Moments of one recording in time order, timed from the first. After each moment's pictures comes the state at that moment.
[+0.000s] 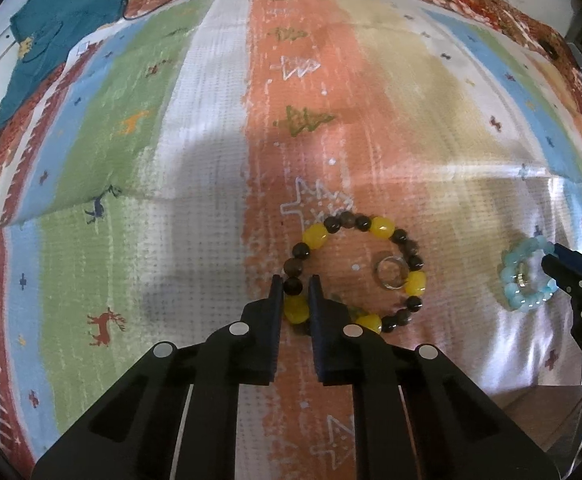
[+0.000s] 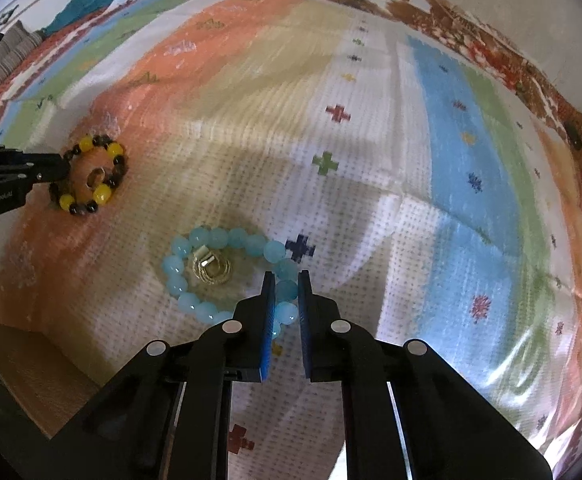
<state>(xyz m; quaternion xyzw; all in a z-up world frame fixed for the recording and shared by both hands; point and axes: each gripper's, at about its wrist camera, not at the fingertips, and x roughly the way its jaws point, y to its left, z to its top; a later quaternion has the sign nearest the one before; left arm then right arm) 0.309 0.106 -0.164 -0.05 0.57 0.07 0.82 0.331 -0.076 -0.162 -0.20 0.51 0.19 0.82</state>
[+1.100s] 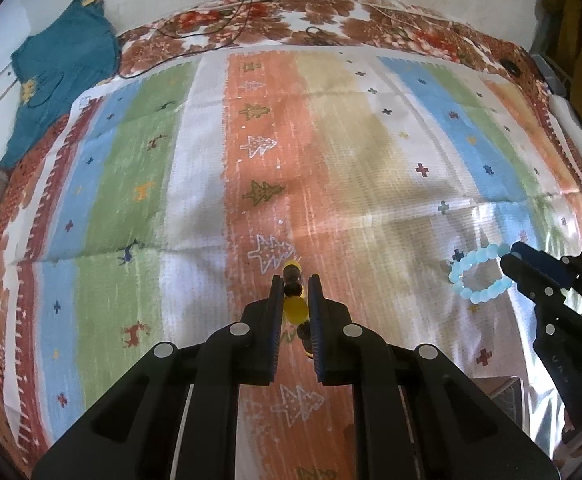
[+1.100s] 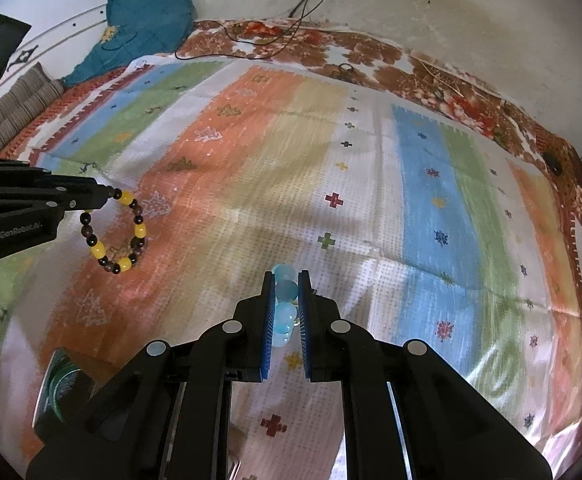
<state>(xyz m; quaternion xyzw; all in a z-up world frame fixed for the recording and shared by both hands) 0.290 0.079 -0.085 -0.04 0.51 0.04 0.86 0.301 -0.071 -0.095 -0.16 0.43 0.21 0.86</state>
